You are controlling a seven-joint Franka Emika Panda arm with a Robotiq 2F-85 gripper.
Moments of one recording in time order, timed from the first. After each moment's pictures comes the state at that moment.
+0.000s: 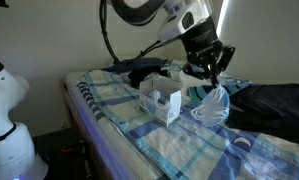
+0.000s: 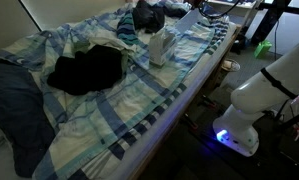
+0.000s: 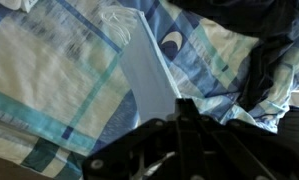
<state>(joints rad) -0.34 -0.19 -0.22 -2.14 0.00 2.53 1.68</state>
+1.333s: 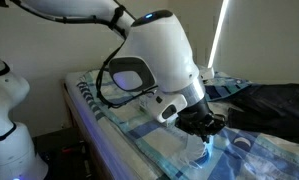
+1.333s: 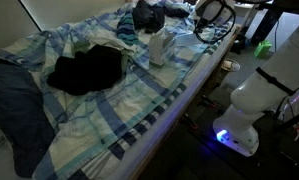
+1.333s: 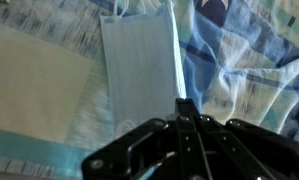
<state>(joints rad) -0.33 -0.04 -0.30 -2.35 0.46 2.84 1.50</state>
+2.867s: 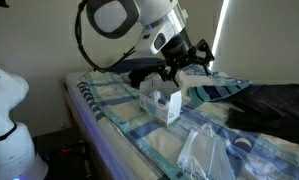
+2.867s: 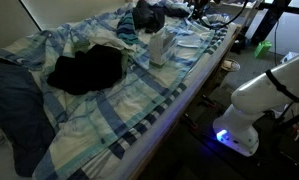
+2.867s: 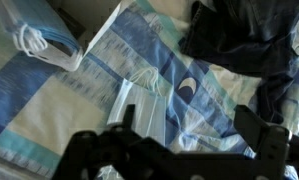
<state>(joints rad) -0.30 -0.34 -0.20 -2.35 0.36 2.64 1.46</state>
